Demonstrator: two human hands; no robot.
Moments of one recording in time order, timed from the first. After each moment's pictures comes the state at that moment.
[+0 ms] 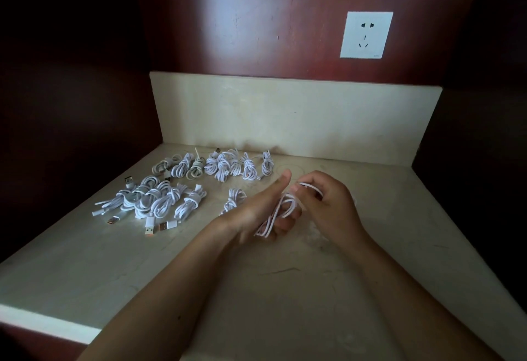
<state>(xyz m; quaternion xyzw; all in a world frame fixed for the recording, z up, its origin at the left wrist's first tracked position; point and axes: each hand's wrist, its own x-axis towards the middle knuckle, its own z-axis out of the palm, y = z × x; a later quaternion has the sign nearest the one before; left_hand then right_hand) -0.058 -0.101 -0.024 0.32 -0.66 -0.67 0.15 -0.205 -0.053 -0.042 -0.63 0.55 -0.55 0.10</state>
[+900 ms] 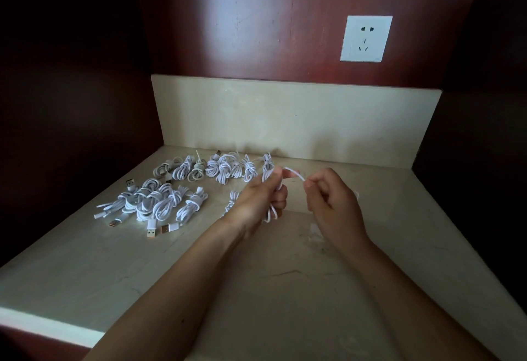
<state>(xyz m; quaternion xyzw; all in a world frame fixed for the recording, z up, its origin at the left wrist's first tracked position) -0.063 -0.108 -0.025 0.26 -0.57 -0.68 0.38 -0.204 -0.046 -0.044 -0.58 0.60 -0.55 0.05</state>
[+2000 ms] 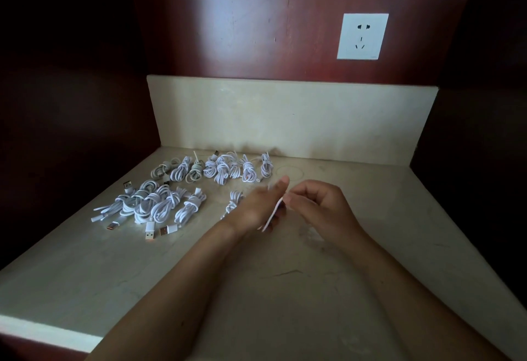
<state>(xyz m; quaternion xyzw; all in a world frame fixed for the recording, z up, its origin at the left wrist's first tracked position) -0.059 -0.106 -0.024 0.40 -0.70 -0.53 0.28 -0.191 -0.041 -0.030 -0.61 0.49 -0.57 0.26</state>
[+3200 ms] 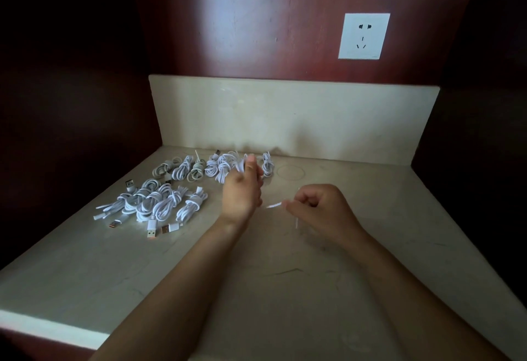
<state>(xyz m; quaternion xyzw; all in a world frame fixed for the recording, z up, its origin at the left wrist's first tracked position) -0.058 -0.119 -0.024 0.41 -0.55 -0.50 0.53 -0.195 -0.046 -0.034 -0.62 0.58 -0.48 0.21</state>
